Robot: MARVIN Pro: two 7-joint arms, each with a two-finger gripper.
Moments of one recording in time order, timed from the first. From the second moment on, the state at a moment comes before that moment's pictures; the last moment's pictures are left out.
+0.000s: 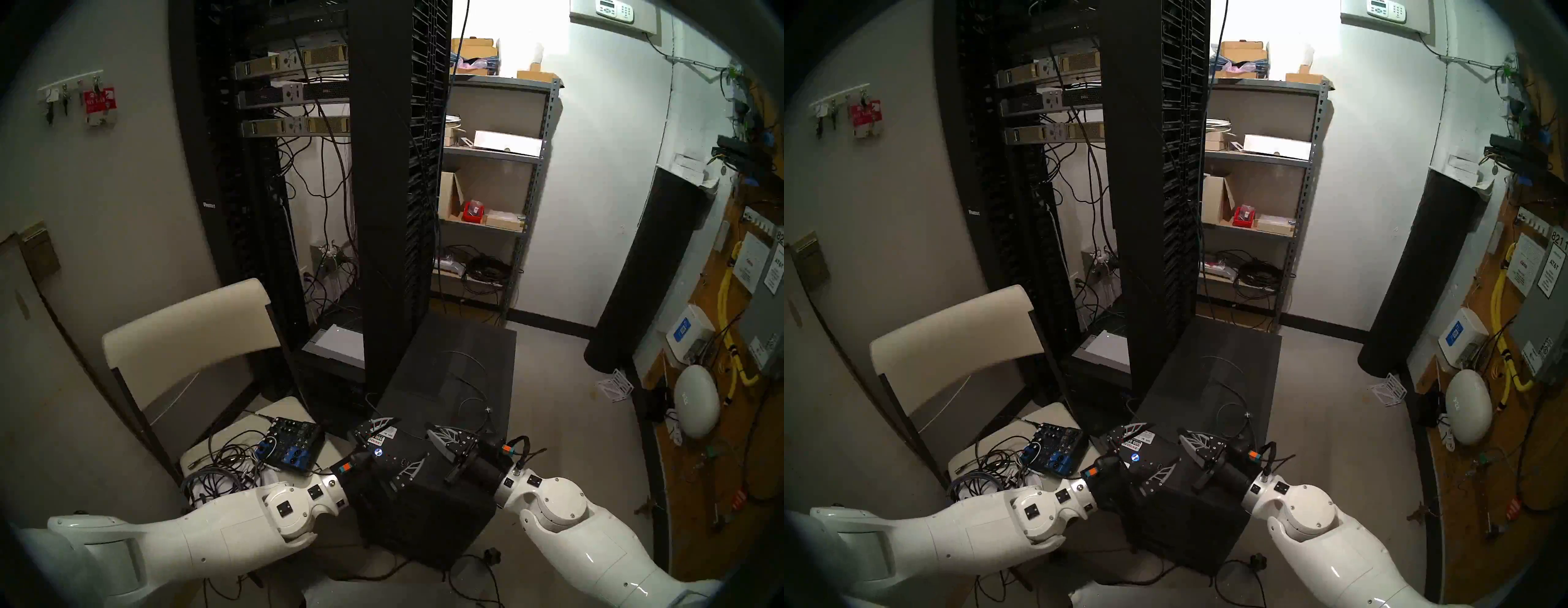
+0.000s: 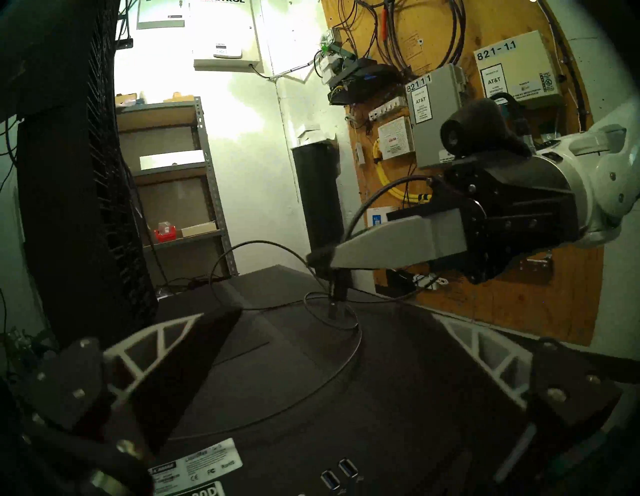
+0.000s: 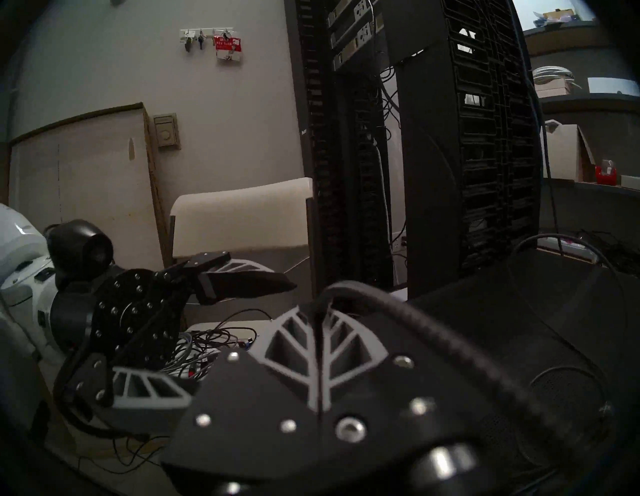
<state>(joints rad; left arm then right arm) 1.25 -0.96 -0.40 -1.23 -0.47 -0.72 -0.02 -1.69 -1.08 1.16 -1.44 0.46 -0.34 0.53</state>
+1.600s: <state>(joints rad) 1.30 -0.90 -0.49 -1.21 -0.59 -0.77 0.12 -1.74 -1.14 1.09 -1.40 0.22 -0.33 0.31</state>
